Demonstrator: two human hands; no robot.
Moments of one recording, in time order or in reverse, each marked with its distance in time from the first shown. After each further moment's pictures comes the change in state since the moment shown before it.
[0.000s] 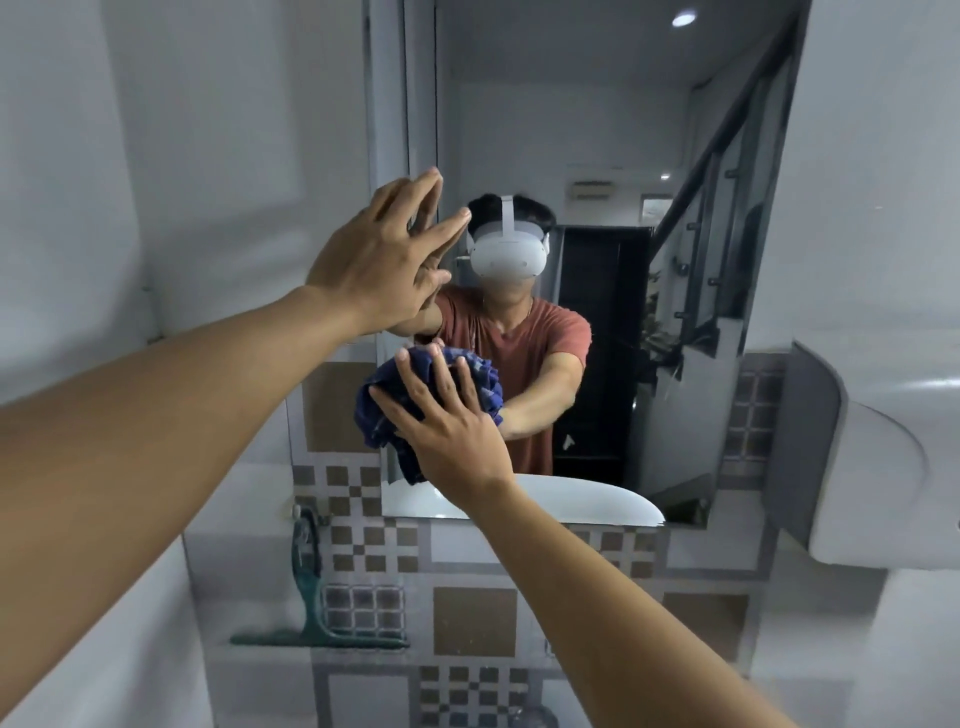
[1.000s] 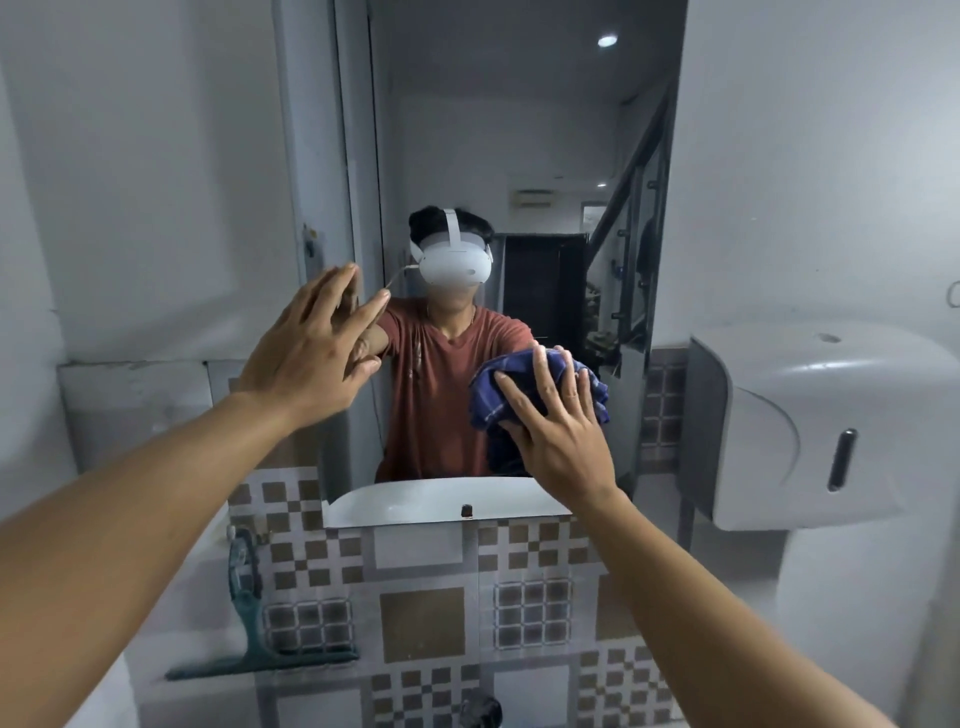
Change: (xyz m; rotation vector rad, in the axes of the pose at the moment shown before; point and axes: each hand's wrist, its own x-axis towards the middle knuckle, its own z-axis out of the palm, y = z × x) left_hand -0.059 0.037 0.022 -0.123 -0.106 -0.084; right_hand -0.114 0.128 -0.052 -0.142 0.011 0.350
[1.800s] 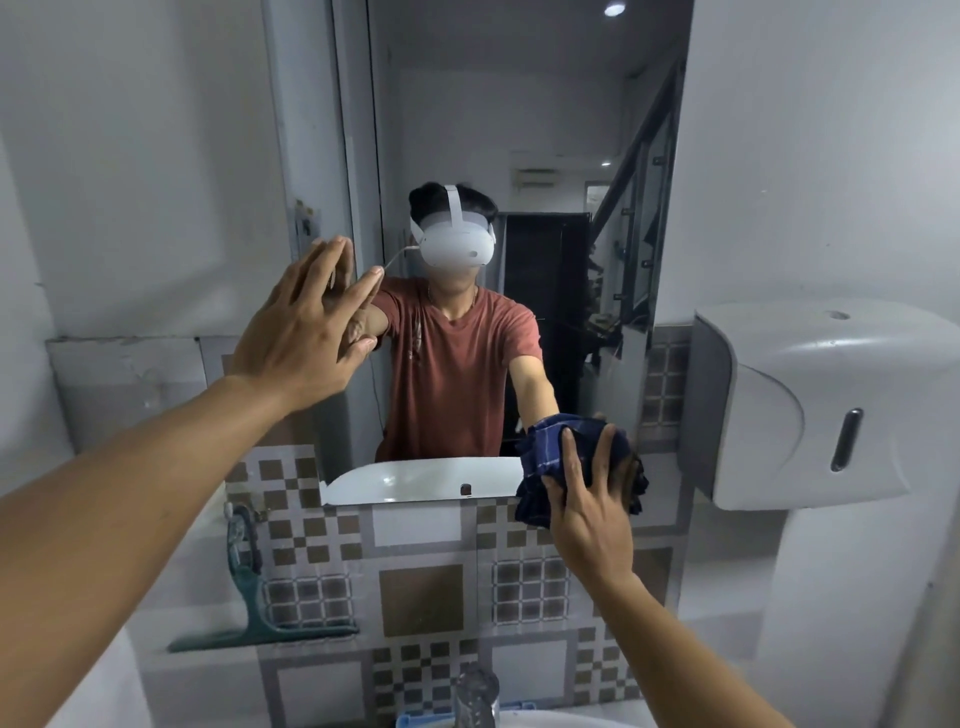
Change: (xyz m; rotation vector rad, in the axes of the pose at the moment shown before) left_hand -0.005 0.000 0.007 0.015 0.036 -0.013; right_hand -0.115 -0.004 0.043 0.255 -0.170 0.446
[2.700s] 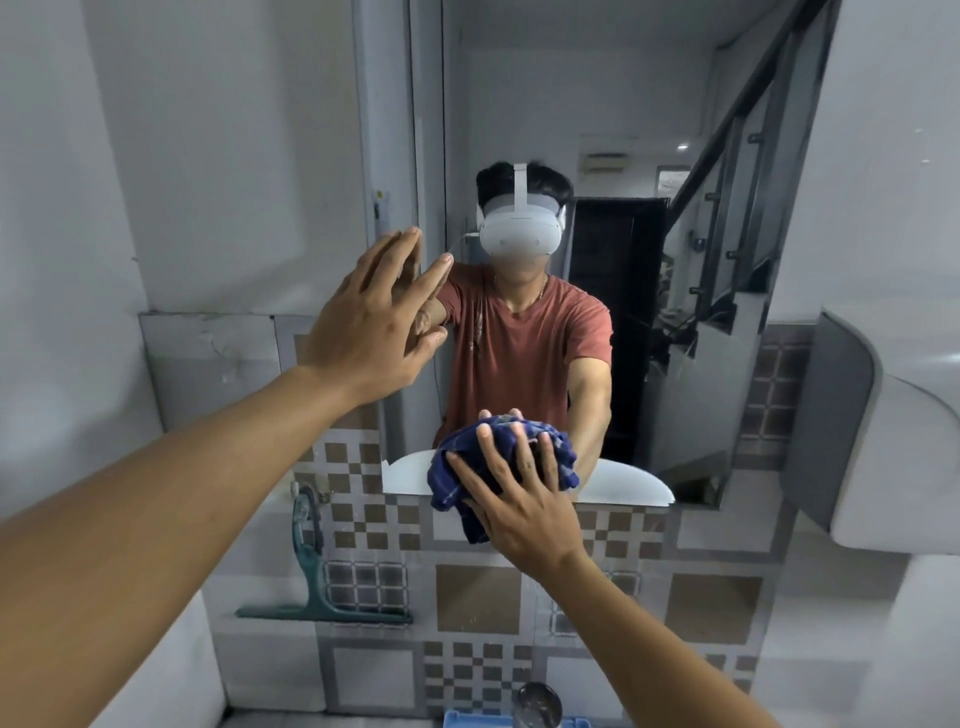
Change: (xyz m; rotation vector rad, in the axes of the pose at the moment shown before) left_hand -0.008 -0.007 0.014 0.017 0.045 0.003; right_hand 0.021 -0.105 0.068 -0.222 0.178 -0.751
